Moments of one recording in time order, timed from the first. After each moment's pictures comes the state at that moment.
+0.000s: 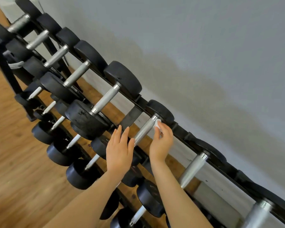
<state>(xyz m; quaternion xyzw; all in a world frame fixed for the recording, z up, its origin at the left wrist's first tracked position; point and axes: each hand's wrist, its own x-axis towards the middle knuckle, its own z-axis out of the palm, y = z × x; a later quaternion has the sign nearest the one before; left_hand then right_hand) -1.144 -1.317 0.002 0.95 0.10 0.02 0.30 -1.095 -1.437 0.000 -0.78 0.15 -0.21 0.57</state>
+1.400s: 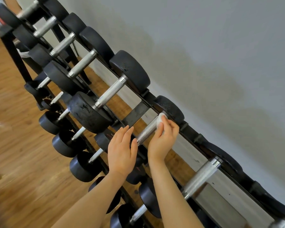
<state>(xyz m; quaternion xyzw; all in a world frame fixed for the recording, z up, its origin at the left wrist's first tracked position) -1.145 -1.319 -0.013 0.93 0.10 0.10 0.33 -1.083 -1.420 -0.017 -0.80 0.11 -0.26 0.54</state>
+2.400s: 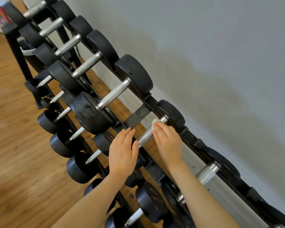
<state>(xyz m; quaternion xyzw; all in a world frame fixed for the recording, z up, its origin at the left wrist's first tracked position) -1.146 -1.319 -0.011 0.93 0.10 0.10 0.34 -1.068 -1.477 -0.016 -0.91 -0.27 -0.27 0.17</state>
